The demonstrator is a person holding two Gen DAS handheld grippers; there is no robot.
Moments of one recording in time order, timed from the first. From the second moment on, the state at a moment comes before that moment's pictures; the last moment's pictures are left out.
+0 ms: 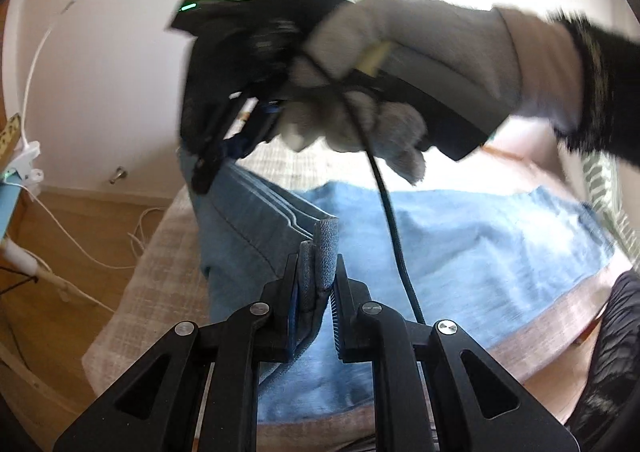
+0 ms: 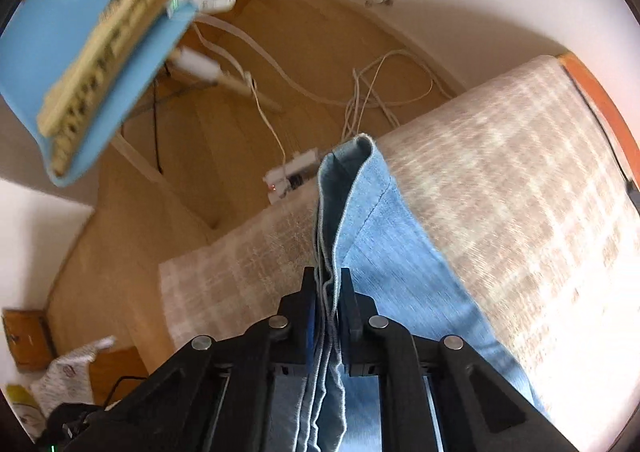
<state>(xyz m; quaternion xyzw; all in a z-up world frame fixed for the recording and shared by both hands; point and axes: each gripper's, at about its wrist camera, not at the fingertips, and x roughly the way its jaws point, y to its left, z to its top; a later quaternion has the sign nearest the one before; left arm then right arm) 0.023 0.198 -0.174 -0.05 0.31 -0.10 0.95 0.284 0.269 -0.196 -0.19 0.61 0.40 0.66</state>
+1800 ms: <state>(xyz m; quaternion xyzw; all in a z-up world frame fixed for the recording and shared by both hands) 0.035 -0.021 -0.061 -0.03 0.29 -0.31 0.90 0.229 -0.139 -0.057 0.04 0.51 0.32 0.80</state>
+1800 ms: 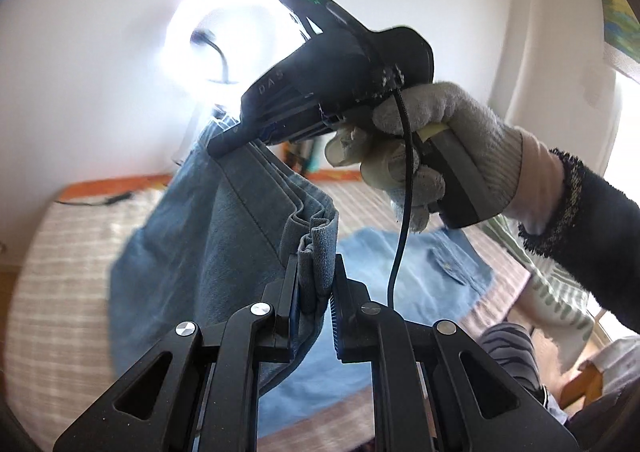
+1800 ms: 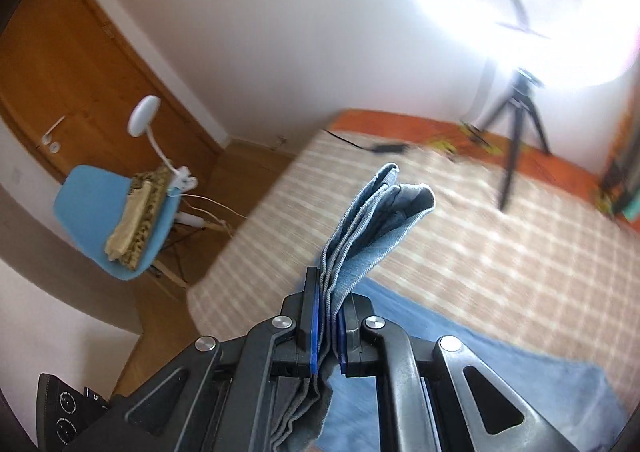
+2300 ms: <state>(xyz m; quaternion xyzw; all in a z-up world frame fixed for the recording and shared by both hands) 0.039 -0.134 -0.100 -0.02 0.34 -0.39 0.86 0.223 -0.282 -0.109 0.06 0.55 0.23 0.80</state>
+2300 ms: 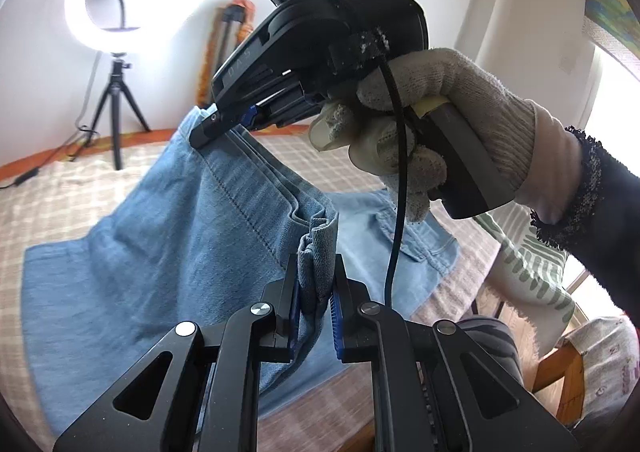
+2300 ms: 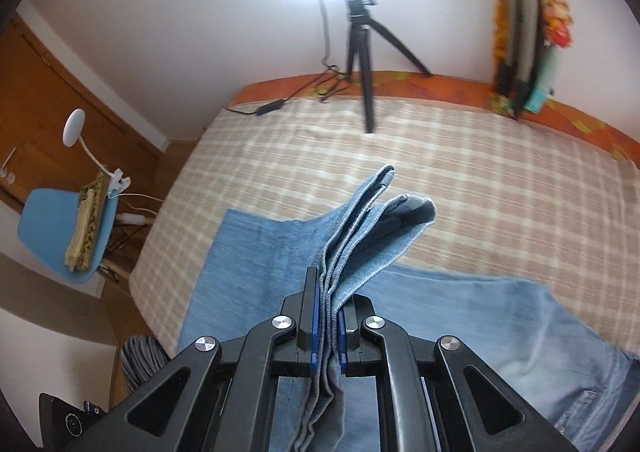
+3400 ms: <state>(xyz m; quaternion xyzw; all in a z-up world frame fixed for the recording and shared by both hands) 0.035 -0.292 -0.106 0.05 0.35 -0.47 0.81 0.195 -0.469 -0.117 0.10 0.53 0.15 0.83</state>
